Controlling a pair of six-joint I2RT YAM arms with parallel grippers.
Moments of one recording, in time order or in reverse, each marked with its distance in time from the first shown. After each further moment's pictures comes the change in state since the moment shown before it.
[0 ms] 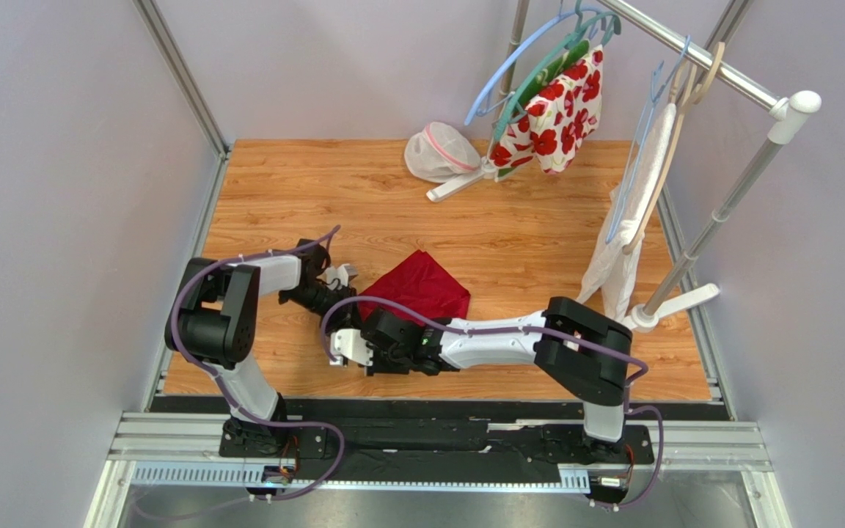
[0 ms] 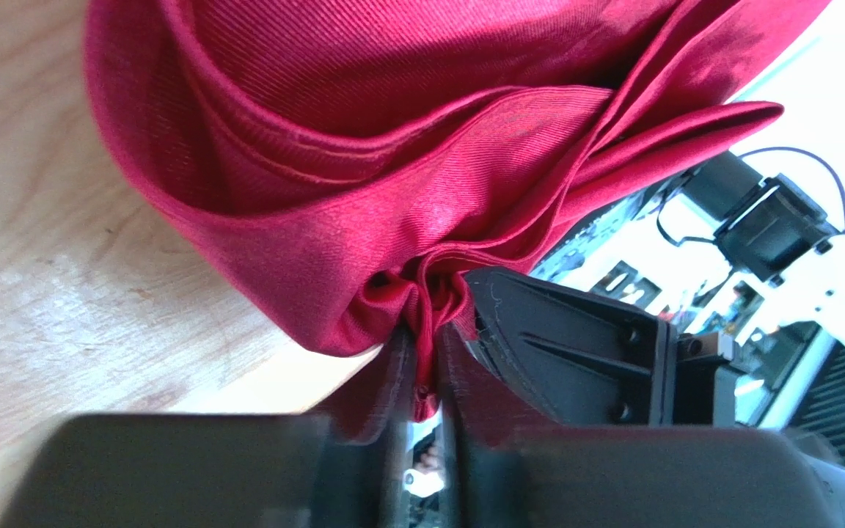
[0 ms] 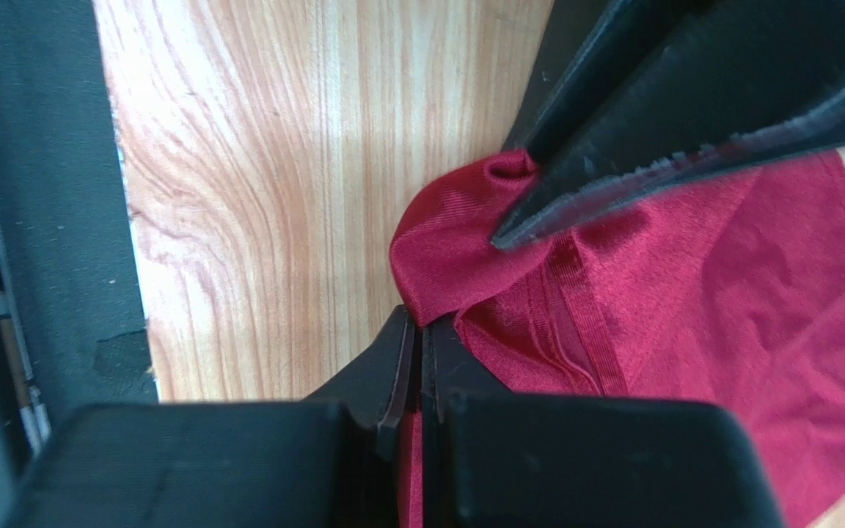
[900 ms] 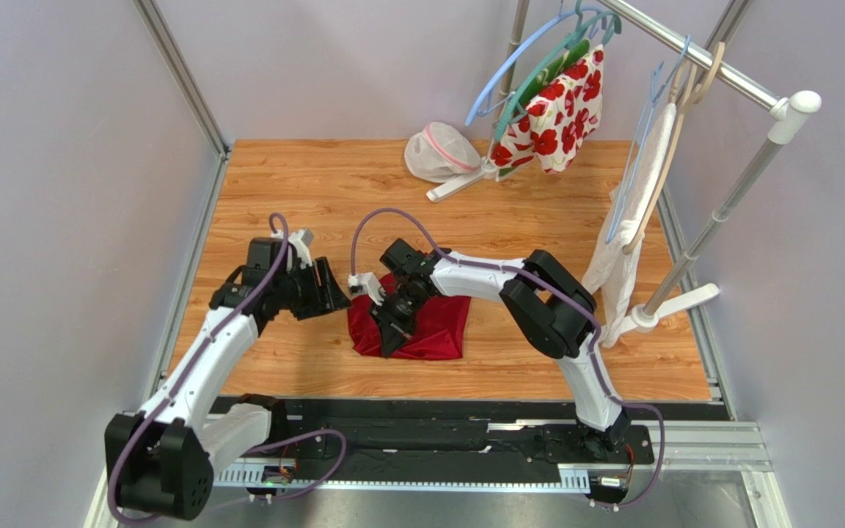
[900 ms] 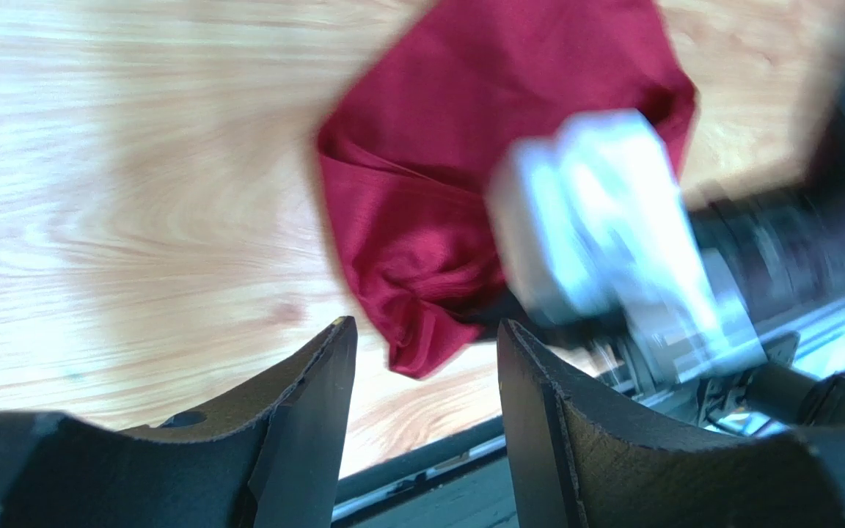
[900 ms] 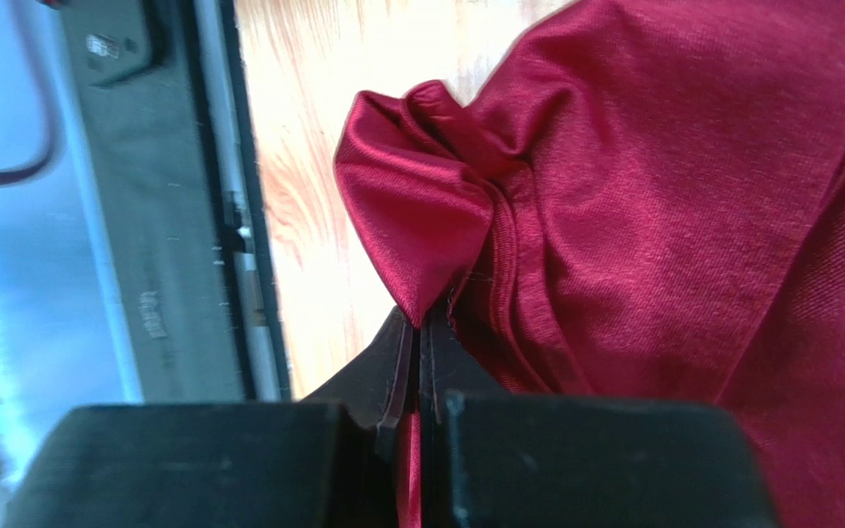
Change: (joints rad) left arm 0.048 -0.660 -0.092 0.083 -0.378 -0.138; right arm -0.345 0.260 0.349 -0.372 -0.790 0.199
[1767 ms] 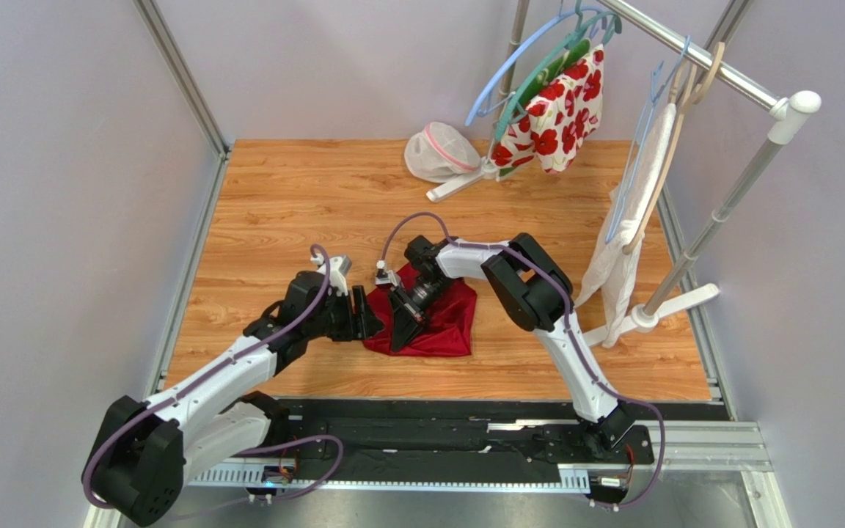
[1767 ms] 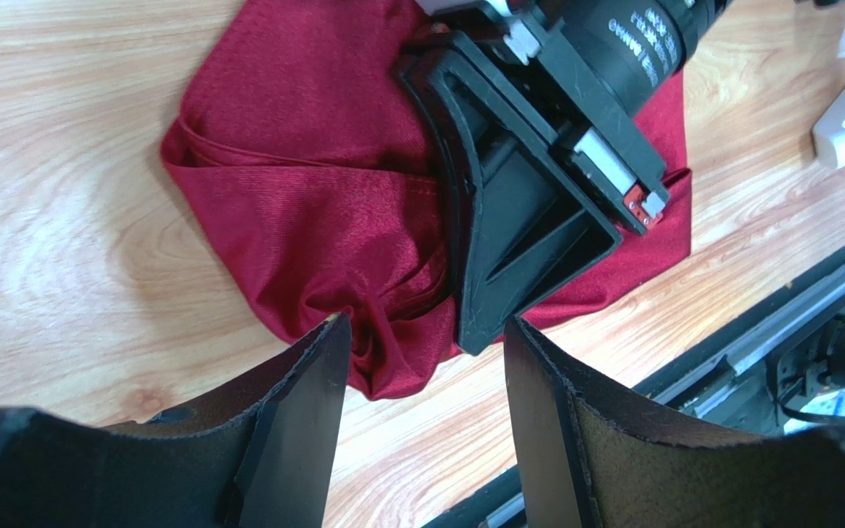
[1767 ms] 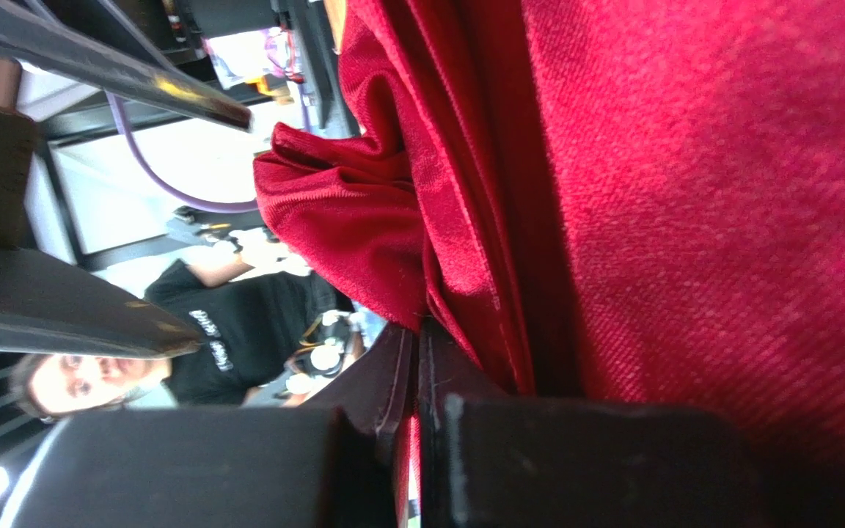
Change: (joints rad) left arm -0.358 -0.093 -0.310 0.453 -0.171 -0.129; right arm -0.179 0.290 0.174 -0.226 -0.447 0.254
